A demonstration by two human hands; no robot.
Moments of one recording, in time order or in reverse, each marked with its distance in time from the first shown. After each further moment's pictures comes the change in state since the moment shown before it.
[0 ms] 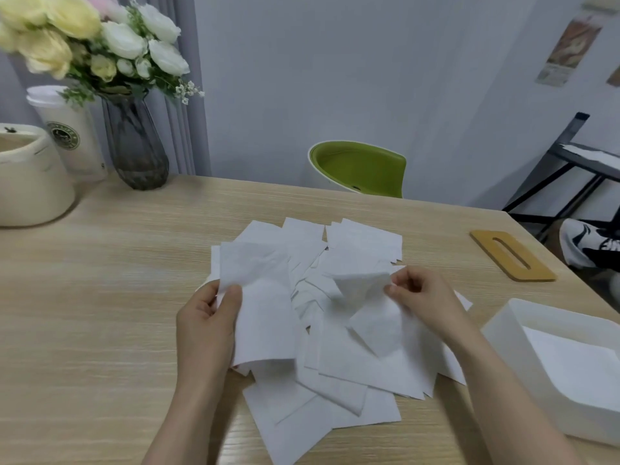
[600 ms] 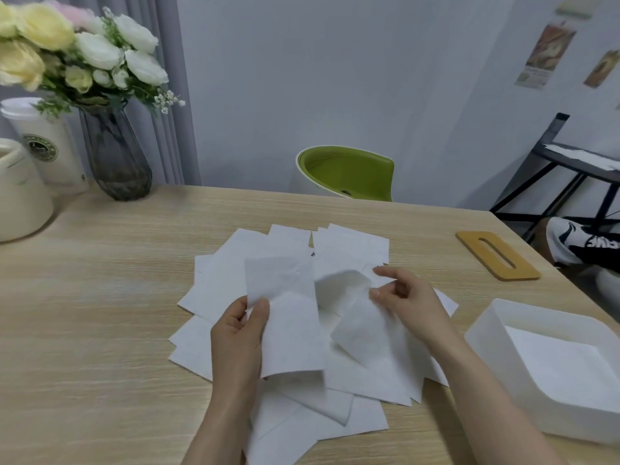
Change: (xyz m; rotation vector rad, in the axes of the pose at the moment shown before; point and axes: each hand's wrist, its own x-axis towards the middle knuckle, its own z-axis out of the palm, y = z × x) left_hand -0.016 -0.016 0.045 -0.105 -0.103 -0.136; right_hand -0.004 0.005 0.001 0.193 -0.008 0.020
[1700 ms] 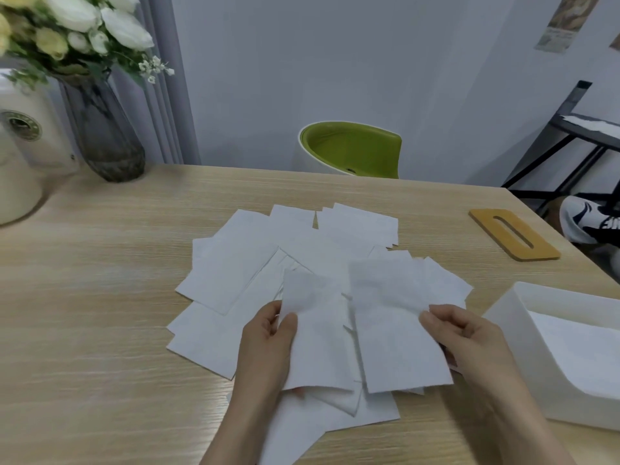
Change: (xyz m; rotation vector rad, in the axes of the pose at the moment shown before) left_hand -0.005 -0.027 0.007 0.259 -0.157 -0.067; right_hand -0.067 0.010 -0.013 0.349 0.183 0.262
